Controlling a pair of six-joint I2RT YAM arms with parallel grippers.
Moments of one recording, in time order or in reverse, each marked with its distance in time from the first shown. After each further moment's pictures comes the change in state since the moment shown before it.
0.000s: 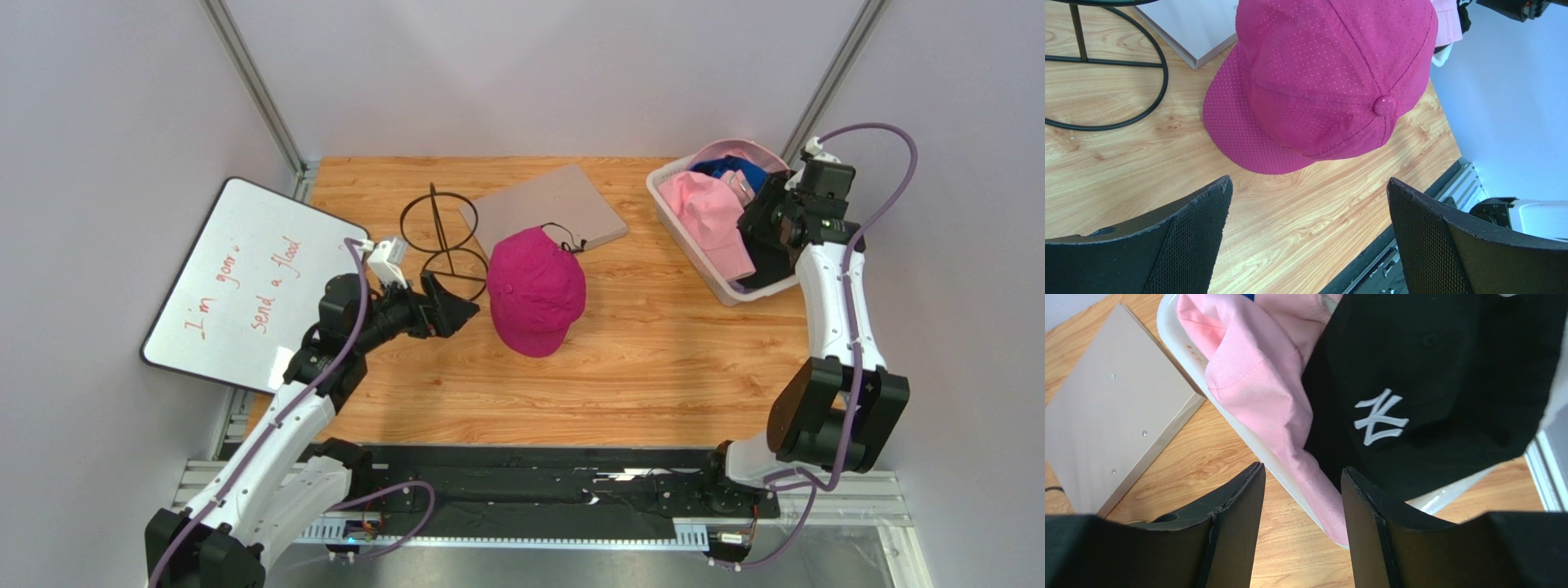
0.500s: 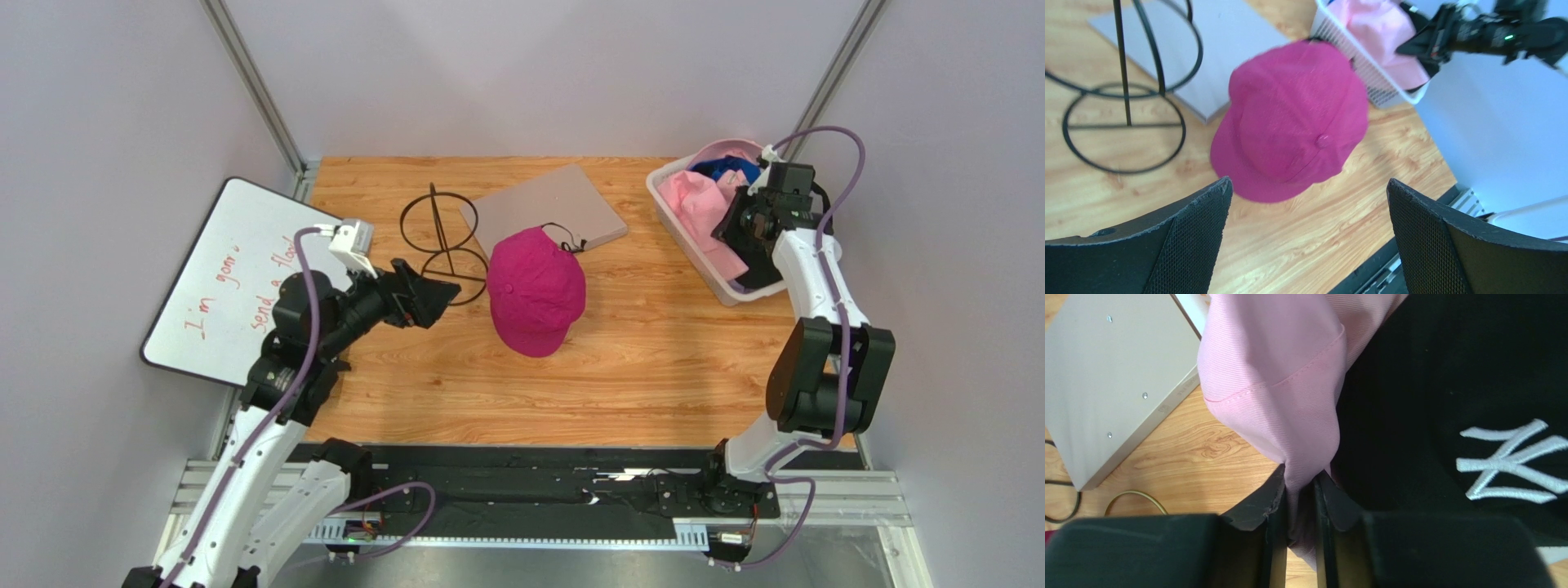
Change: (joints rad) left arm 0.000 -0.115 0.195 -0.209 -0.074 0.046; right arm 0.069 0.149 -0.010 0.045 -0.096 -0.031
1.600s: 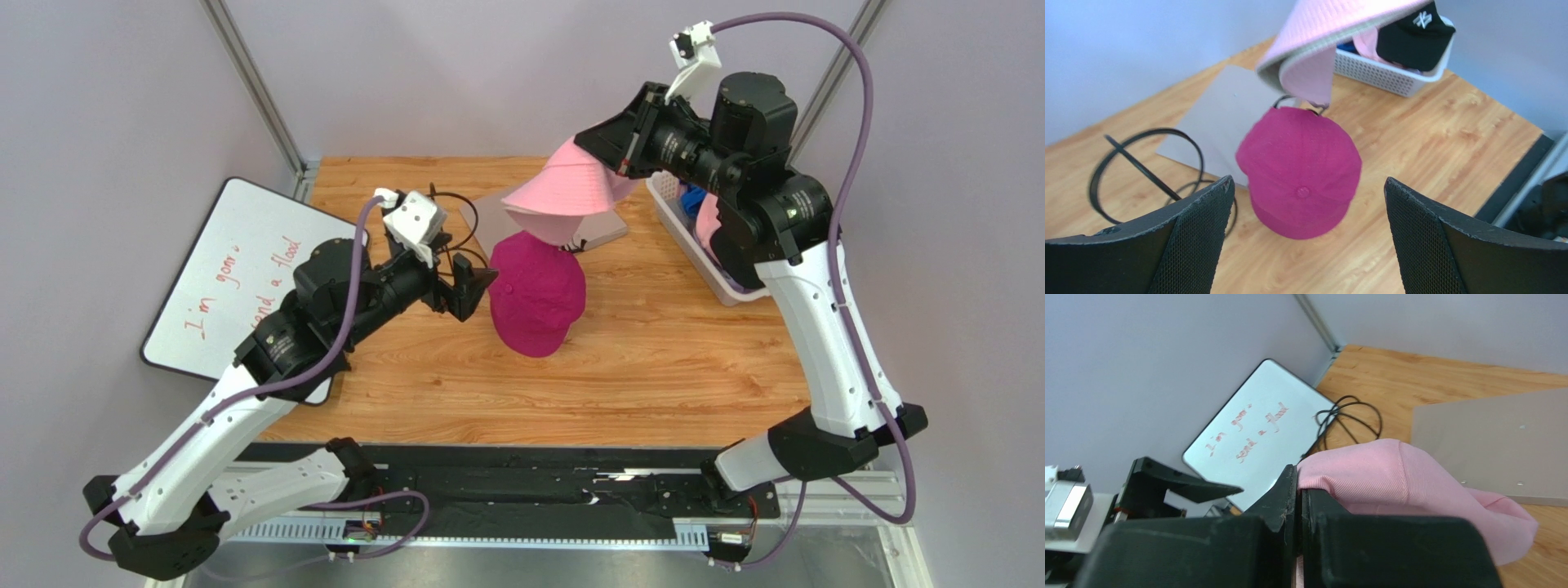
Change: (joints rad) left arm -0.478 0.218 0.451 -0.157 -0.403 0.447; right arm 0.633 -0.145 0.709 -0.188 -0.090 0.289
